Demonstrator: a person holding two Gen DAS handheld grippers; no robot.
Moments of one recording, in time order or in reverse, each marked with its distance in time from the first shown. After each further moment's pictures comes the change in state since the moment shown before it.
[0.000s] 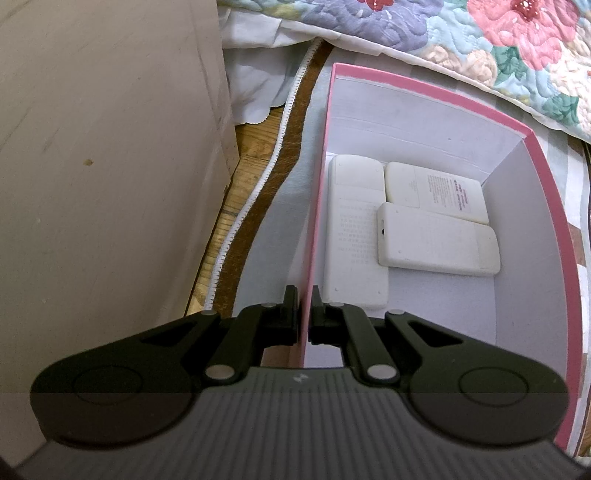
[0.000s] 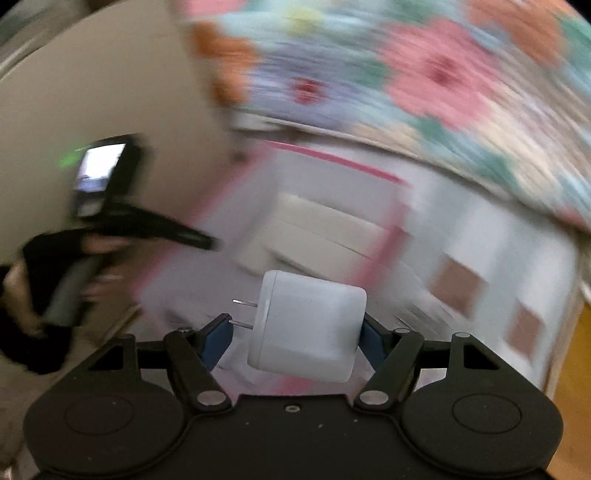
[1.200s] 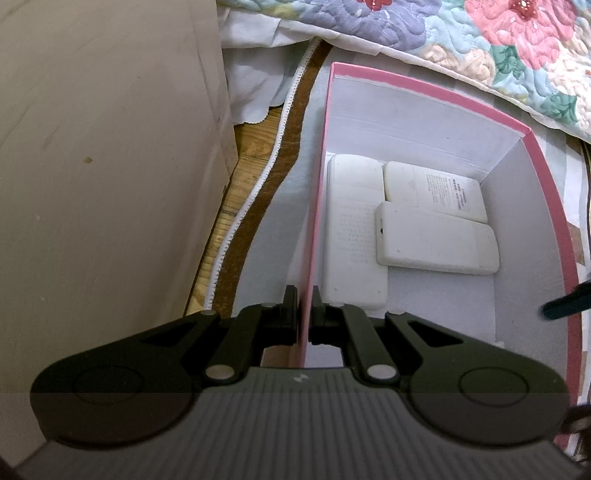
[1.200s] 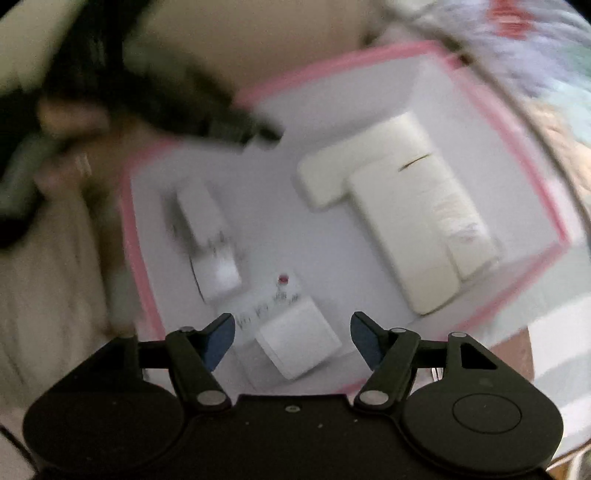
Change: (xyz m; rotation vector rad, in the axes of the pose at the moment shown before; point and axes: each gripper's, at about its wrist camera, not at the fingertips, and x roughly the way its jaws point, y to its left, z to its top) left arm 0.000 -0.001 -0.001 0.005 -0.001 -0.005; right arm 0.106 0.003 0.043 -0.379 0.424 0.146
